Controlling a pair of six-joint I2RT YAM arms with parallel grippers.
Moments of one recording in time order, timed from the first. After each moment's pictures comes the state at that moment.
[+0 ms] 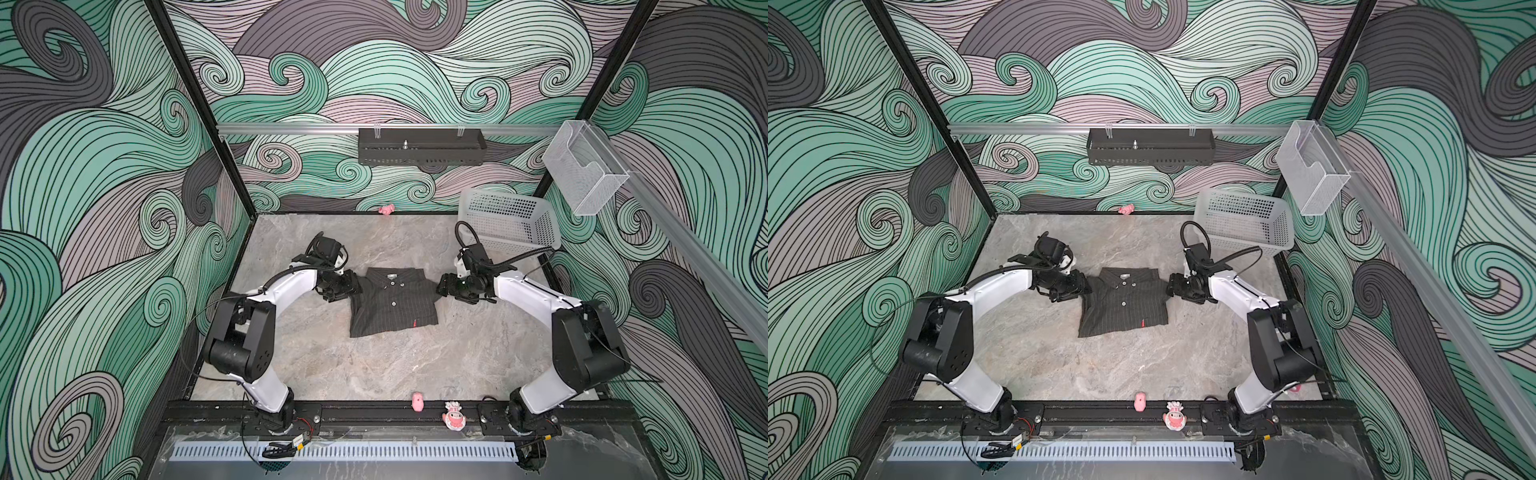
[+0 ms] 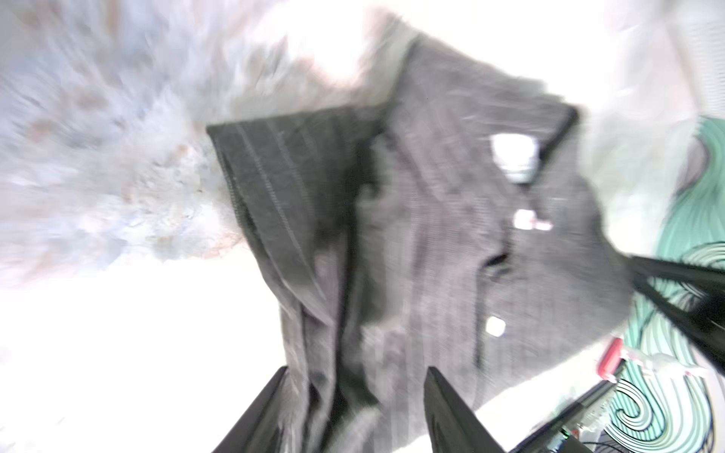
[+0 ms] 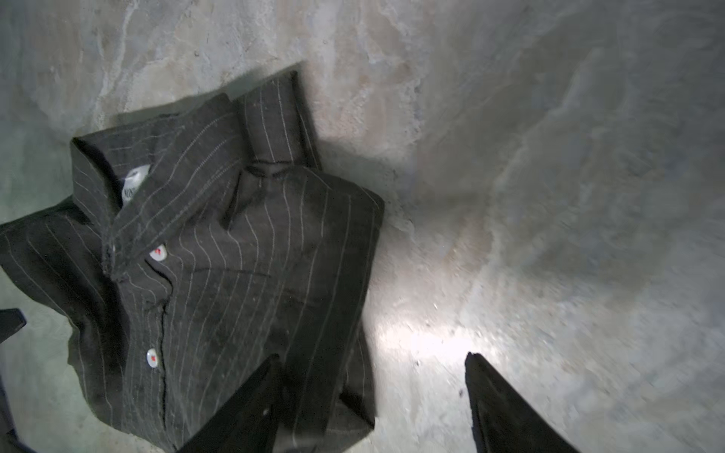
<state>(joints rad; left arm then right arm) -0.30 1.63 1.11 -0.65 0.37 -0.48 0.31 1.65 1.00 -0.48 -0.25 0.47</state>
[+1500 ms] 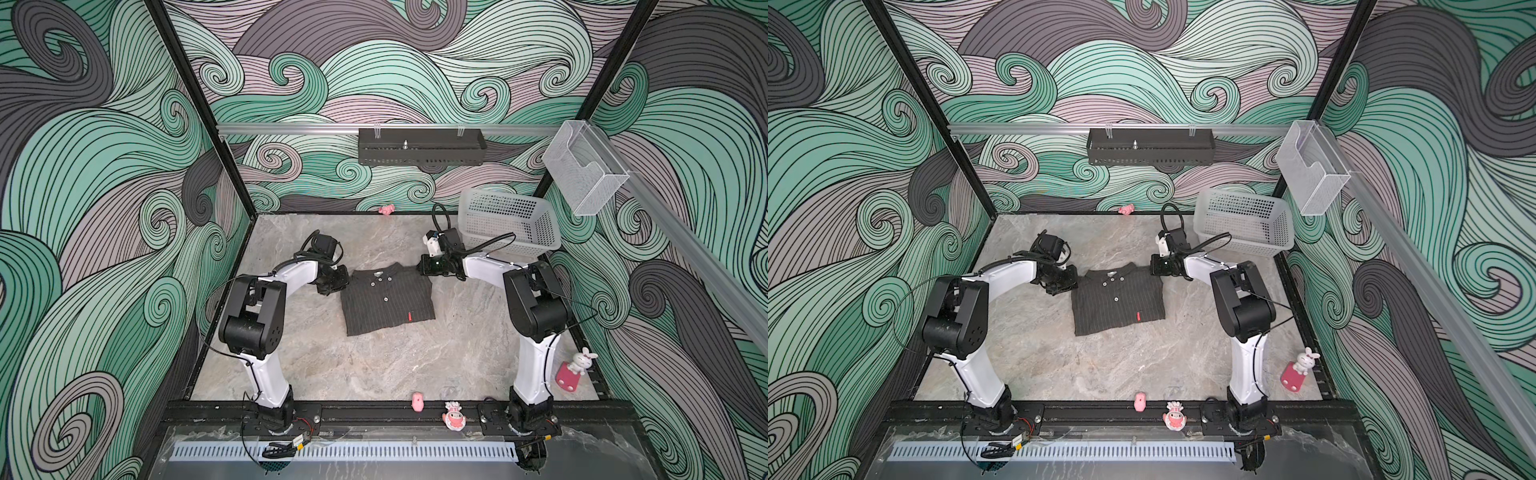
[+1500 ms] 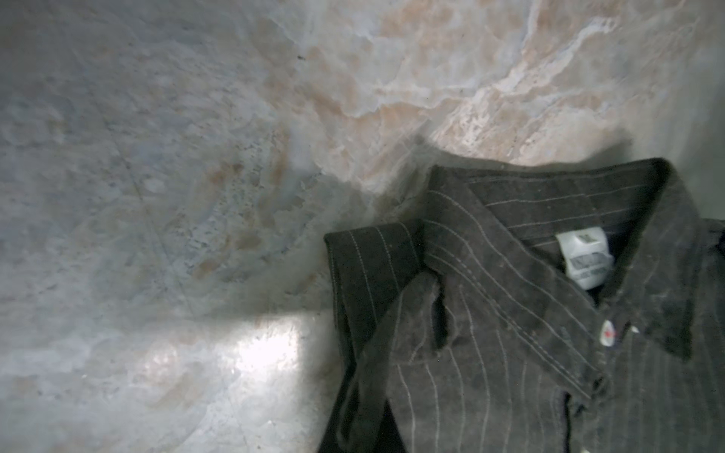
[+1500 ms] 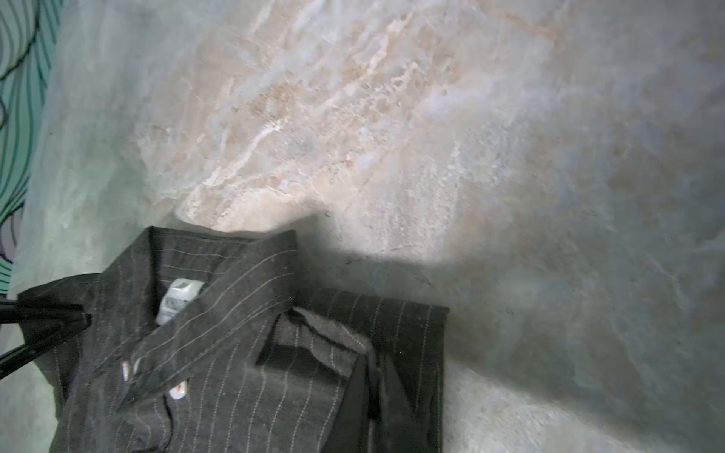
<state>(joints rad) -0.22 1.81 1.16 -0.56 0.21 -0.48 0.36 2.01 1.30 -0.22 -0.30 0.29</state>
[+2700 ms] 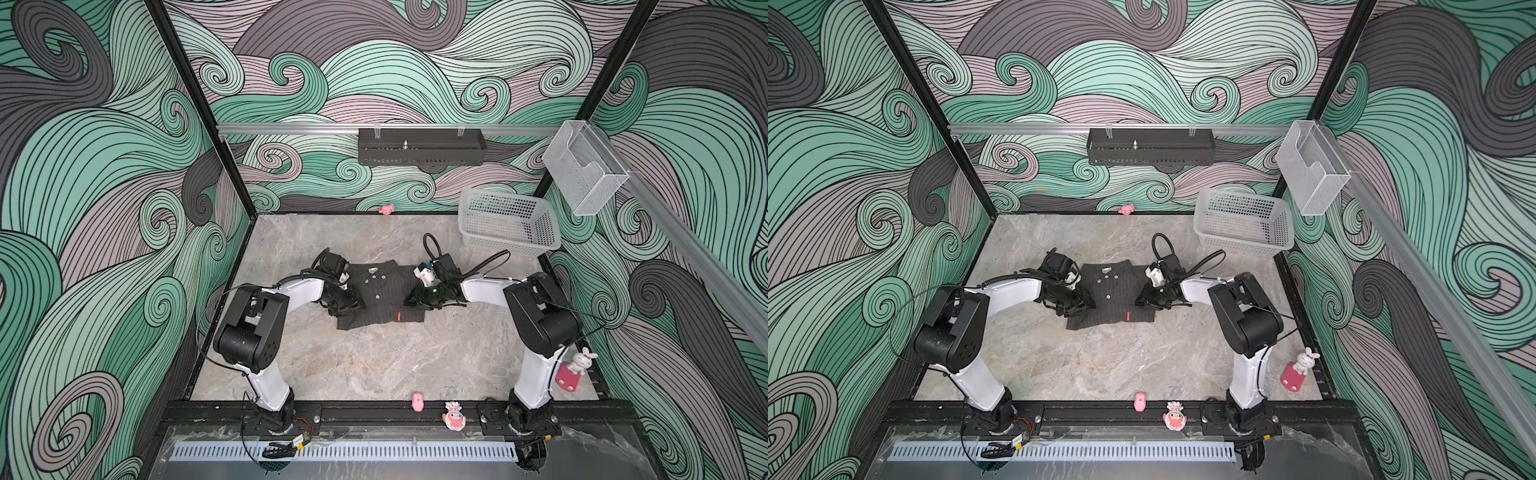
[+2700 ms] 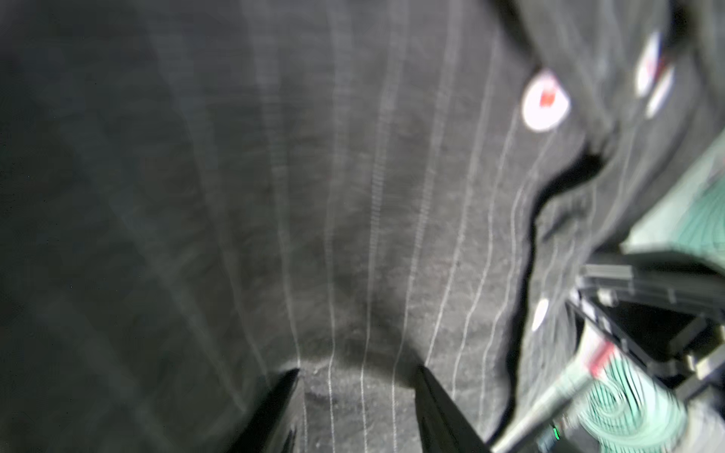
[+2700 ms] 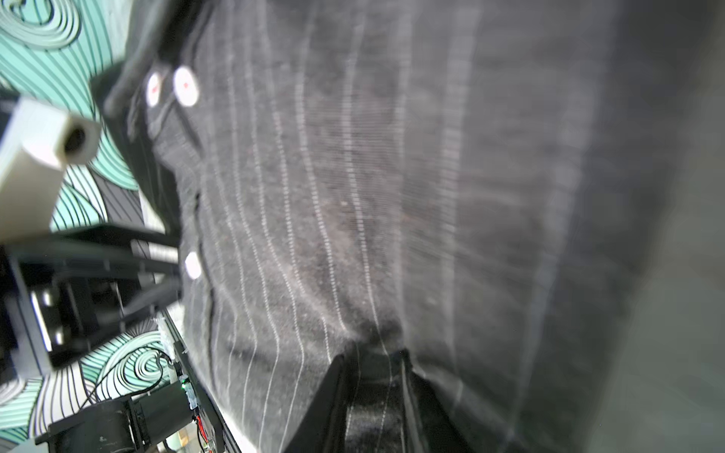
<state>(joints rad) -0.30 1.72 0.97 -0.52 0.36 -0.58 0.50 1.91 1.03 -0.18 -0.58 0.51</state>
